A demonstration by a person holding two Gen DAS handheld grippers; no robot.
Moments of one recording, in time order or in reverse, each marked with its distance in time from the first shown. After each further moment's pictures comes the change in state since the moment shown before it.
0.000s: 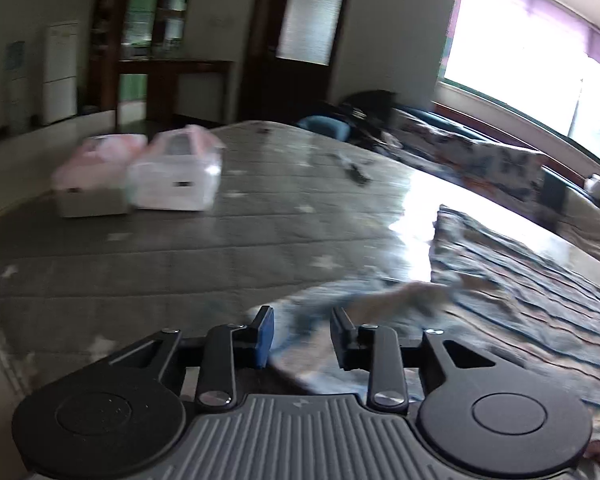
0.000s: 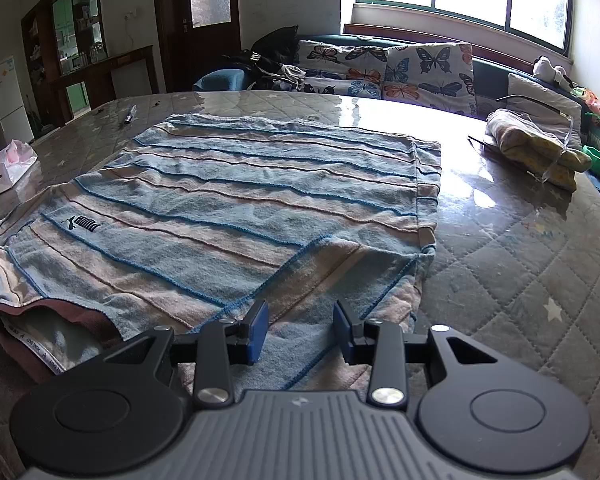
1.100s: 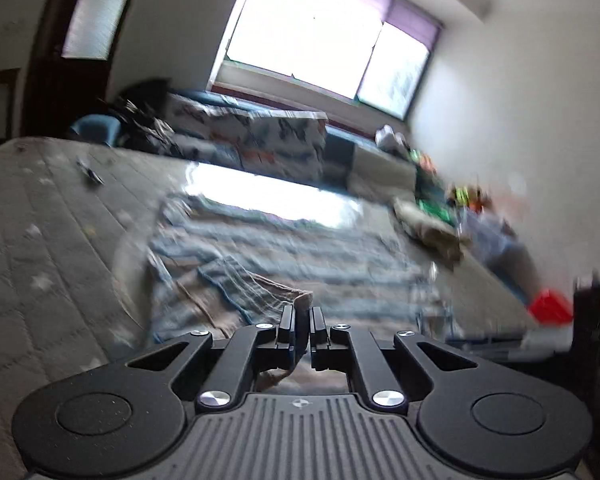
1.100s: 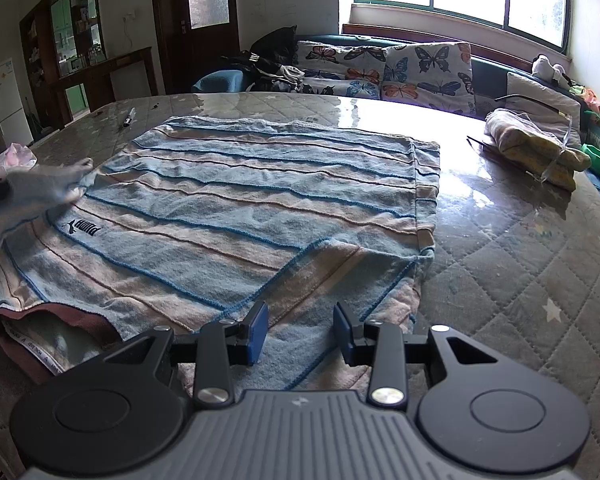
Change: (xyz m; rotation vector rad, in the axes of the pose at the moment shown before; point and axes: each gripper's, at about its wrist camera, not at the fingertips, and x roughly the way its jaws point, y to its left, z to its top) left arm -0.029 -0.108 -0.007 0.279 0.089 -0.676; right arm -0.001 0.000 0.002 0.006 0.000 0.001
